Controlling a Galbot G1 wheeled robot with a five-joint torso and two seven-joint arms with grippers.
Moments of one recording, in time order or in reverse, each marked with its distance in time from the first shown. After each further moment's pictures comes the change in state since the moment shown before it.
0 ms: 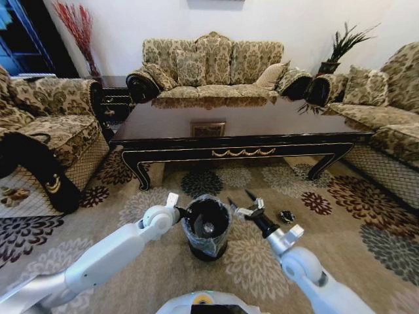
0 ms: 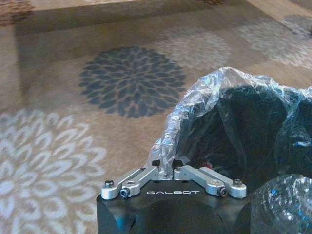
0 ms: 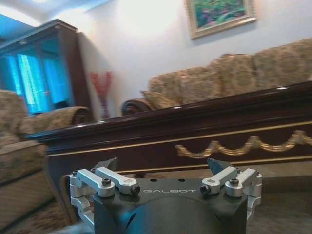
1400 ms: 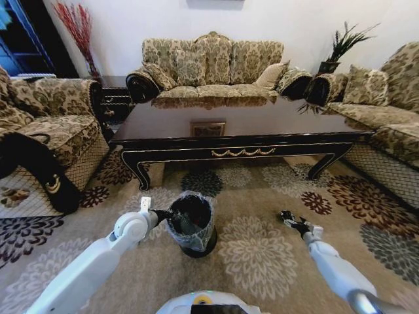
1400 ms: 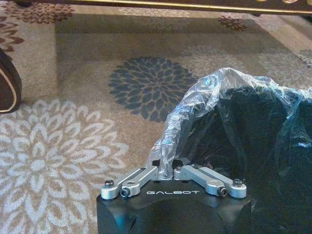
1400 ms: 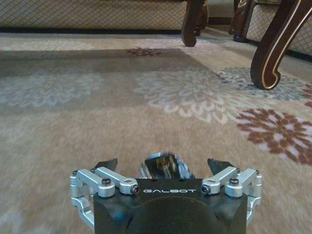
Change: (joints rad) left arm 0.221 0.048 -0.280 -0.106 -0.015 0.000 0.054; right arm 0.684 0.063 -0.159 -1.498 -0.111 0.121 -0.182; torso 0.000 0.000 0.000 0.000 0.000
